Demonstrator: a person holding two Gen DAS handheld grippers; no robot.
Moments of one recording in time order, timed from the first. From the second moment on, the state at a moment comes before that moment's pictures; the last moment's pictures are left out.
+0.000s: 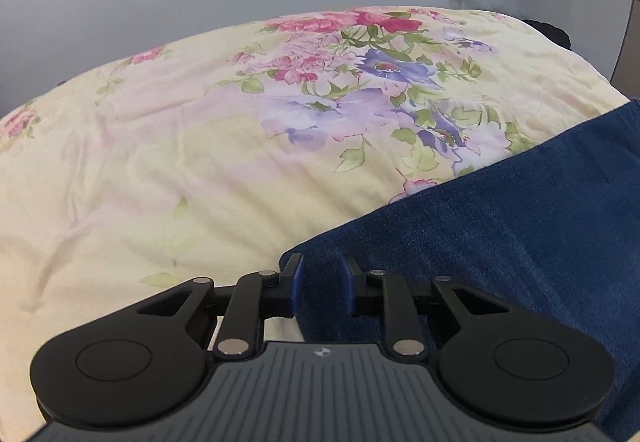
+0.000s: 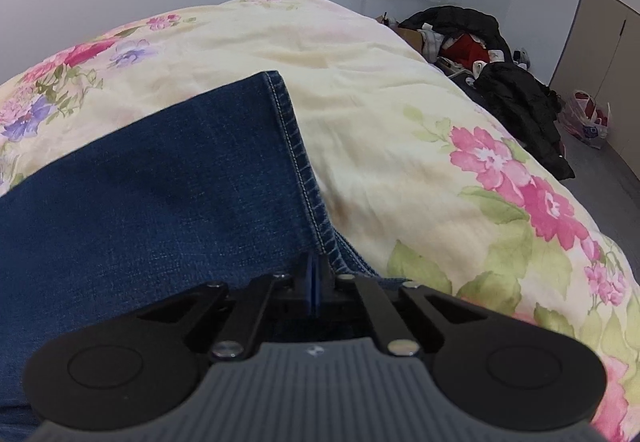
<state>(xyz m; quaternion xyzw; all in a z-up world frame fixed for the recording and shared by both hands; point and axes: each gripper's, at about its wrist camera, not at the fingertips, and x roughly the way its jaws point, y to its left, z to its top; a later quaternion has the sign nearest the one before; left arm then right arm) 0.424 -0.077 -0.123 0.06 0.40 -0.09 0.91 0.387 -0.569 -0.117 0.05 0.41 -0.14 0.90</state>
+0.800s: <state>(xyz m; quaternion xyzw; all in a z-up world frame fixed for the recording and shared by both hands) 0.299 -0.072 -0.128 0.01 0.42 -0.16 0.89 0.170 -0.358 -0.113 0.13 0.38 -0.07 0.91</state>
